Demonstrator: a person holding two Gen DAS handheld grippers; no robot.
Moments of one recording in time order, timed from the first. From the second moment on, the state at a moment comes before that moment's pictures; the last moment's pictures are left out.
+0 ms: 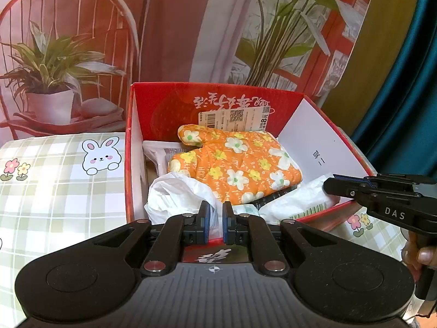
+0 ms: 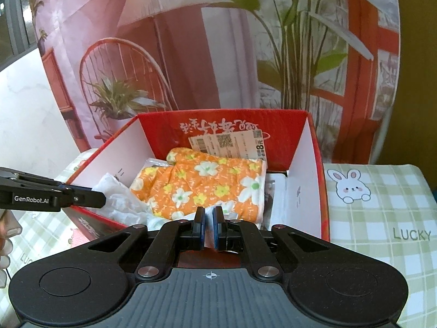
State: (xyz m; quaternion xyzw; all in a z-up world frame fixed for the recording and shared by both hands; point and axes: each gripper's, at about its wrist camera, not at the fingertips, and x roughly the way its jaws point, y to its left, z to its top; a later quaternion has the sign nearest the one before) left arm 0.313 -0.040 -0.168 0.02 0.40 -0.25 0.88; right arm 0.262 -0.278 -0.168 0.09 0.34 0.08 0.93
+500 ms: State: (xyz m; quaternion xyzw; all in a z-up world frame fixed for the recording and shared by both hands) left arm 0.309 -0.041 -0.165 0.03 0.39 -0.24 0.89; right arm 0.250 -0.271 -0.170 0.08 0.31 0.06 0.95
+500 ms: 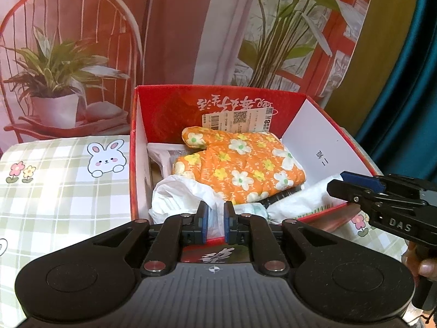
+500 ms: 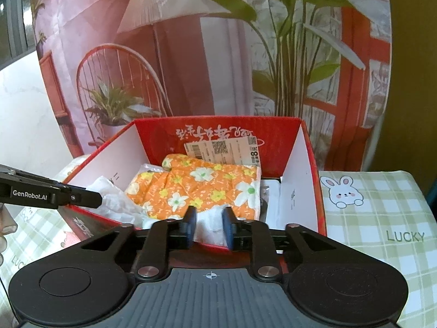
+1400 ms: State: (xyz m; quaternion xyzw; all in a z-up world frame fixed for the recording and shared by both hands) left arm 0.202 -0.023 -0.169 -0.01 0.36 -0.23 0.90; right arm 0.143 -0.264 -0.174 0.11 0.31 0.09 0.94
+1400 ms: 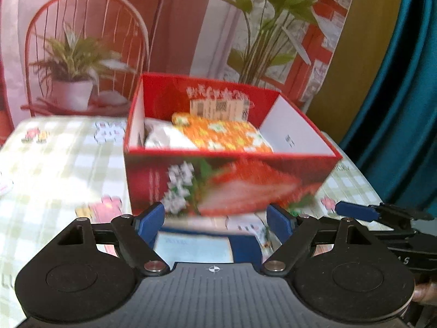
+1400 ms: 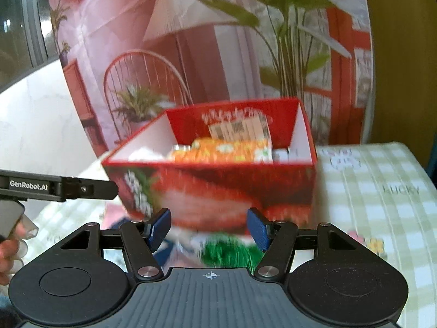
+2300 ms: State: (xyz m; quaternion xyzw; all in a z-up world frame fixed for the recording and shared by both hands) left arm 0.180 -0.054 -0.213 -0.03 0.42 -0.34 0.84; right arm 0.103 -0.253 -0.219 0.11 0.39 0.13 0.91
